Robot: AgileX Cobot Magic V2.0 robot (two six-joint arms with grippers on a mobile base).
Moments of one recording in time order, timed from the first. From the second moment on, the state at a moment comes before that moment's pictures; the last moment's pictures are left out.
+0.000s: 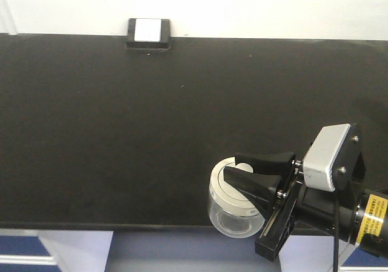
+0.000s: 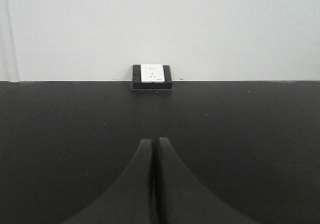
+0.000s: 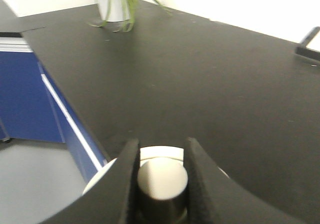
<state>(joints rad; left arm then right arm) -0.14 0.17 -0.23 0.05 0.19 -0.16 0.42 1.06 -0.46 -1.05 -0.60 0.92</state>
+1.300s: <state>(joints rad) -0.15 0.17 -0.23 0.05 0.20 -0.16 0.42 1.08 -0.46 -1.06 -0.59 0.92</state>
